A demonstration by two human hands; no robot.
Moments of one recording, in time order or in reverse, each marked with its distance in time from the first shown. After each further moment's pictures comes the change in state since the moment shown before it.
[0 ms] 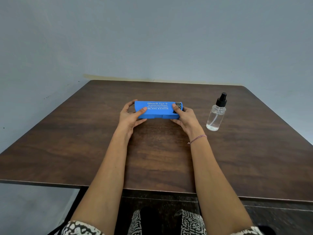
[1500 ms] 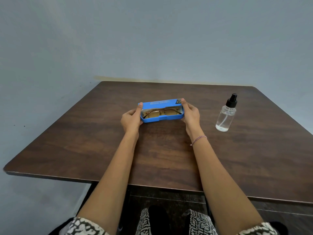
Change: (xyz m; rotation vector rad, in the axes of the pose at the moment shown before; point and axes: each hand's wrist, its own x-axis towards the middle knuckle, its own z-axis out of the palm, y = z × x) left_hand -0.009 0.002 -0.011 0.219 0.363 0.075; right_hand -0.007 0.010 0.025 -0.116 0.151 -0.237
